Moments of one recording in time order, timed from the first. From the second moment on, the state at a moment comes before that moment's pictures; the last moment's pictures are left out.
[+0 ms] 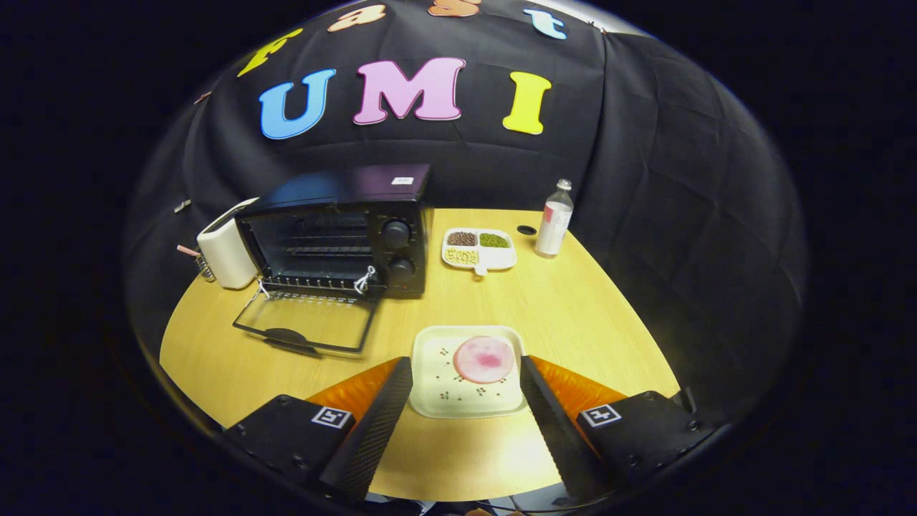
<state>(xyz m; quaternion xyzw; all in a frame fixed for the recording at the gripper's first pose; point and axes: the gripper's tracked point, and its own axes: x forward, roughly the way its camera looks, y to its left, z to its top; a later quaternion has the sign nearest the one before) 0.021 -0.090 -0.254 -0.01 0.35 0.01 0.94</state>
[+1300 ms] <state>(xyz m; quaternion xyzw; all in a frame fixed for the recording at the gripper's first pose) 0.057 -0.151 -0.398 0.06 0.51 0.07 0.86</state>
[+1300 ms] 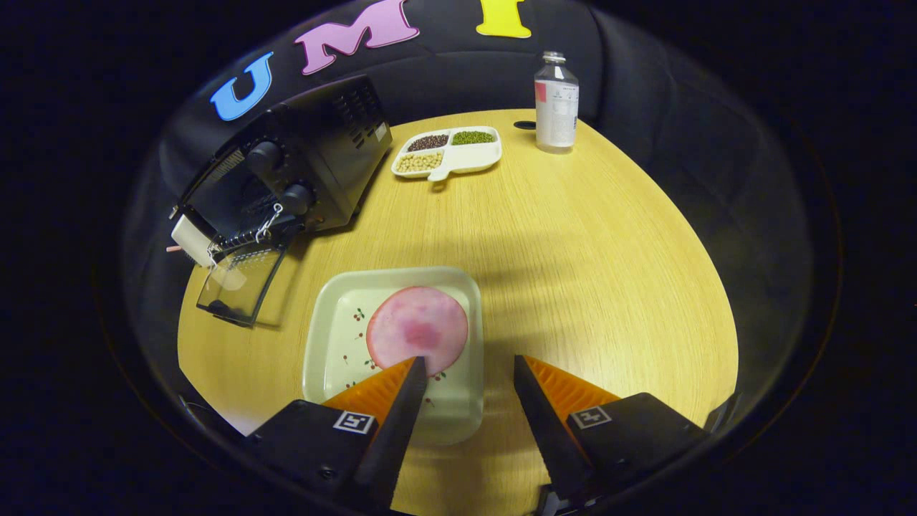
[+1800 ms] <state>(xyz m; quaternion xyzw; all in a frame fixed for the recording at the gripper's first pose) 0.052 -0.157 -0.400 0.06 0.52 0.04 0.85</state>
